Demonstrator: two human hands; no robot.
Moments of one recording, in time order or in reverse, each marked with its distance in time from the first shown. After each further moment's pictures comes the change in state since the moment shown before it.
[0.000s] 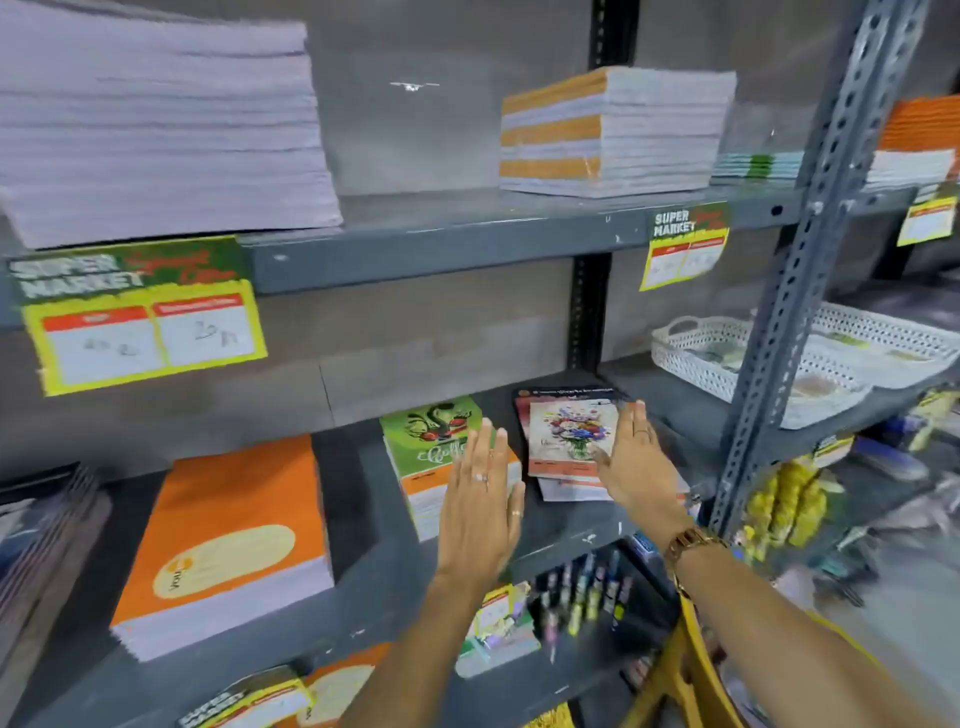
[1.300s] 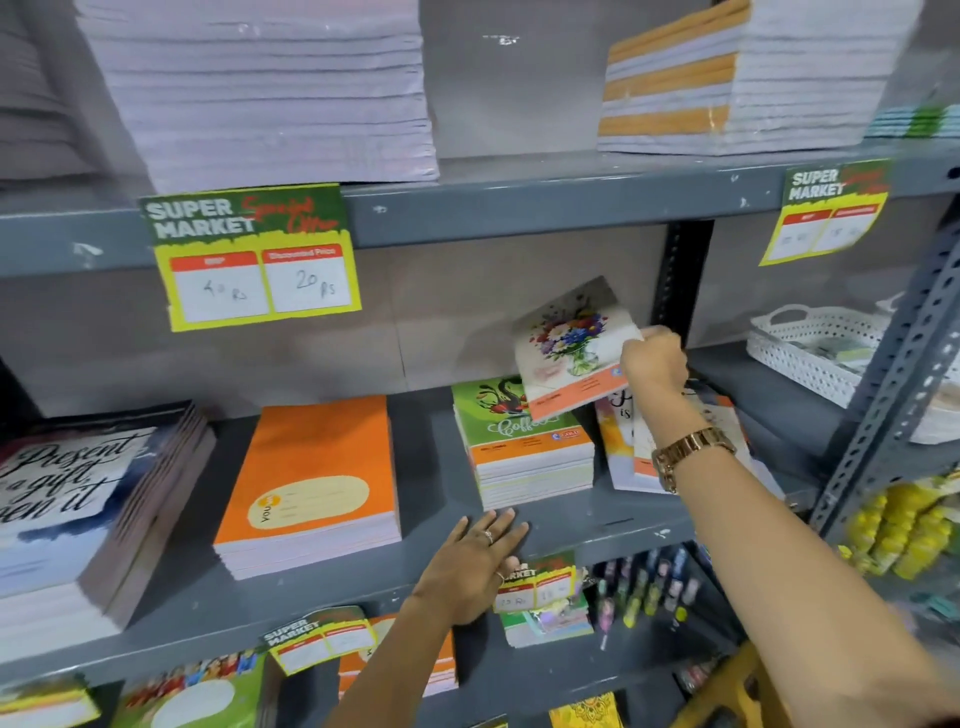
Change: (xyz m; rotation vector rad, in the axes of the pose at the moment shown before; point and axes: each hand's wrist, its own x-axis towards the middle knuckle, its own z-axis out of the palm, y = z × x) left_hand -0.073 -0.091 0.006 0.094 -0.705 -0.037; right_hand 0.053 -0.111 -0.039 0.738 0.119 0.340
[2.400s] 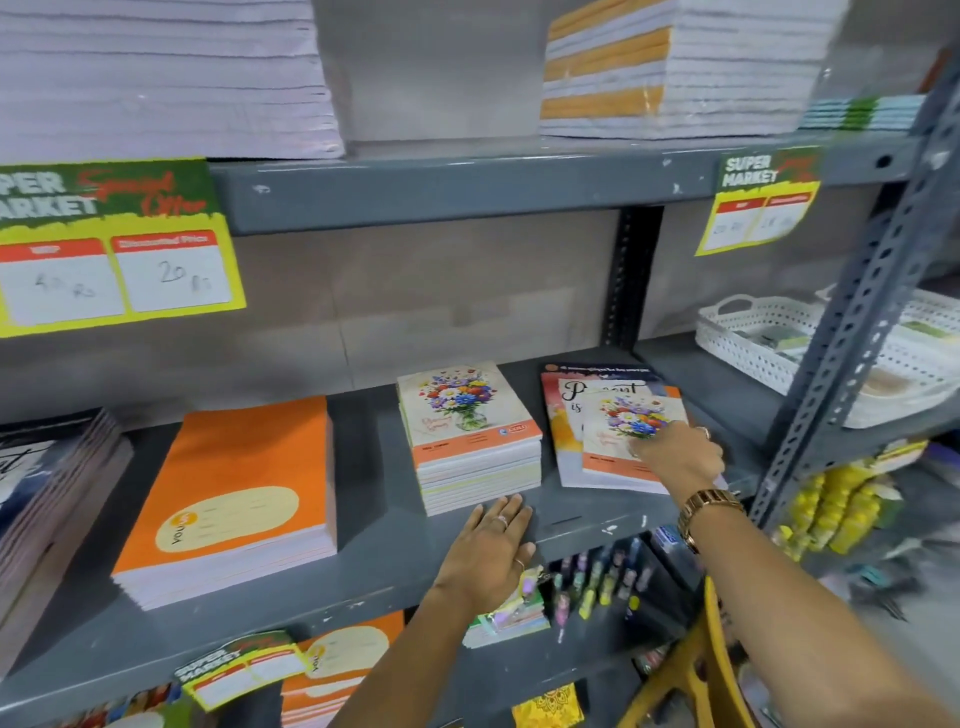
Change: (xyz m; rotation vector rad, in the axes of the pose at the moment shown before) left_hand 0.057 0.058 0.009 -0.040 0.011 0.018; right_hand 0.033 0.124 -0.040 -0.725 -0.104 0.144
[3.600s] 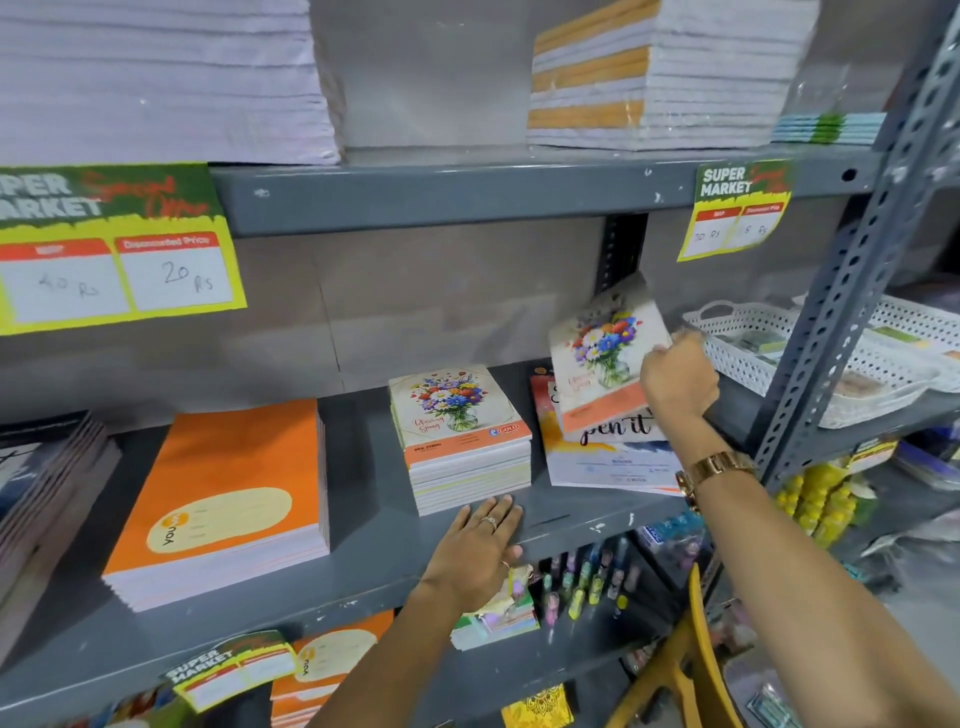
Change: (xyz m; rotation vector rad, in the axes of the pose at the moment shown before) left_hand -0.001 -0.004 0.000 0.066 -0.042 0.022; right_hand -0.012 -0.040 -0.067 0.483 0.402 -0.145
